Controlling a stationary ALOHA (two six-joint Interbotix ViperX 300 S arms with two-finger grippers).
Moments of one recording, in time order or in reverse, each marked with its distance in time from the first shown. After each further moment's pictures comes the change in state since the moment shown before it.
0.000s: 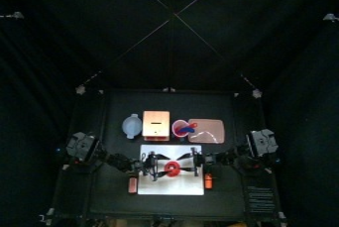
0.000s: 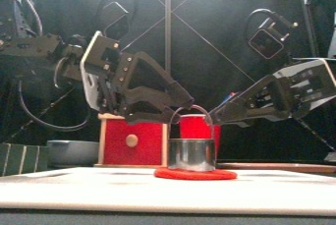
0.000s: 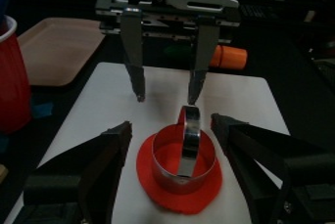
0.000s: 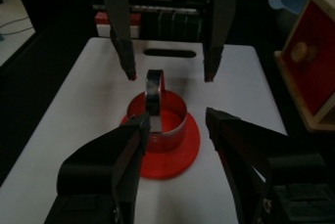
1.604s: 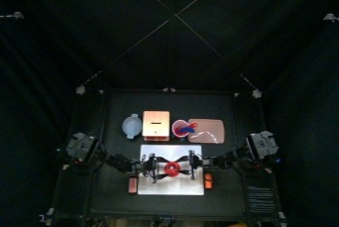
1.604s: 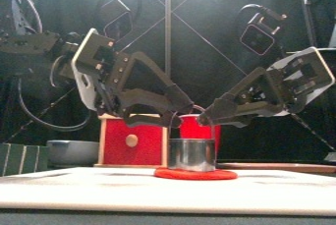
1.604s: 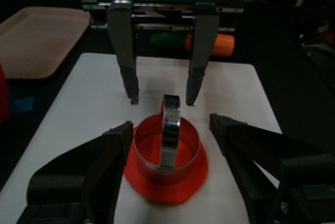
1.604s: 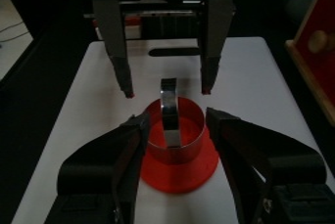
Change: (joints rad) left arm 0.000 -0.002 -0.011 0.025 0.043 0.005; right arm 0.095 0.040 -0.084 0.161 0.120 0.002
